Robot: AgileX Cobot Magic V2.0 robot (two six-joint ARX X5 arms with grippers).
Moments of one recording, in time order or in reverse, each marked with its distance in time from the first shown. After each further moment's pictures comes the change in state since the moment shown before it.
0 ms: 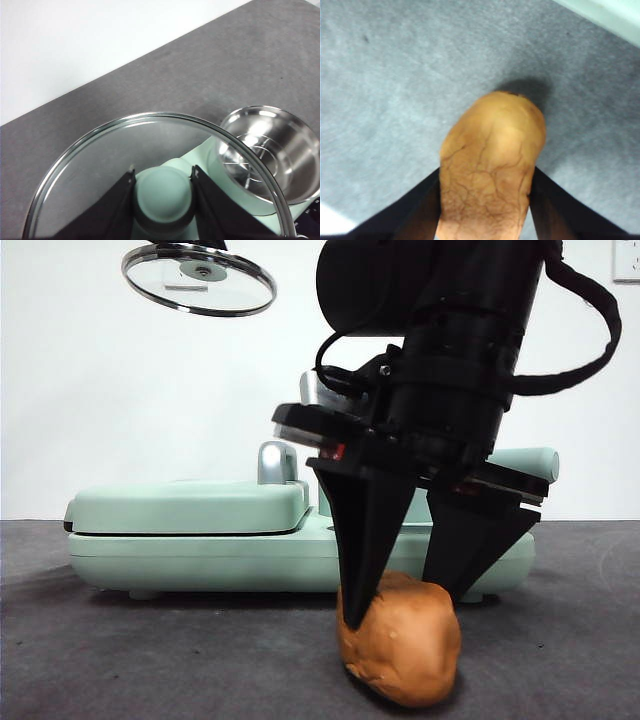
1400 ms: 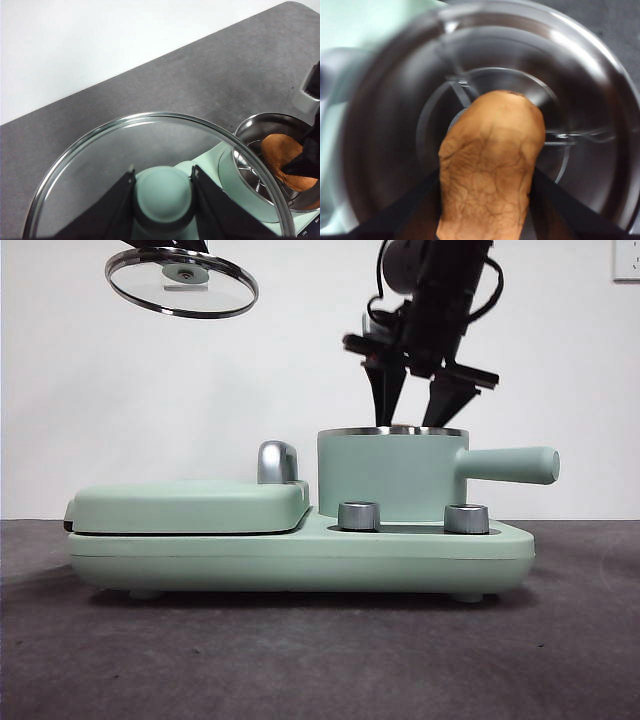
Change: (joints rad) left arm 0.053 0.004 0.000 0.017 0.031 -0.021; right arm -0.433 0.481 1.054 -0.452 0.026 -0.245
